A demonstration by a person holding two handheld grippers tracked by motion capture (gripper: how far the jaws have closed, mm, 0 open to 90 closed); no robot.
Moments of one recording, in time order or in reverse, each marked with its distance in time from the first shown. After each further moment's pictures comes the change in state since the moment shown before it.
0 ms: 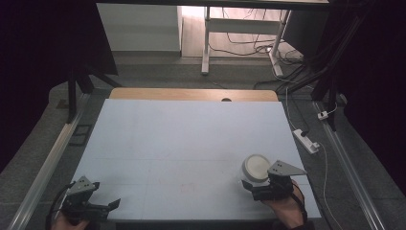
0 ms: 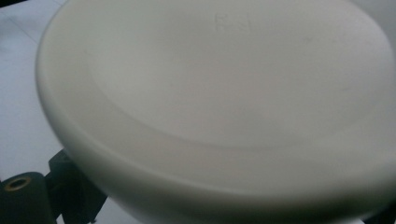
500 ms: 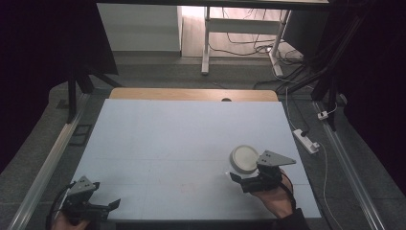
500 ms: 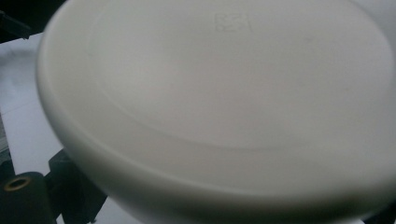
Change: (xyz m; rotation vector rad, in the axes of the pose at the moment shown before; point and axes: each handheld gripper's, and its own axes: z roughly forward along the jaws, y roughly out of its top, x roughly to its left) left arm -0.001 0.000 0.001 0.004 0.003 0.002; right arm 0.014 0.038 0.021 -0.049 0.084 -0.051
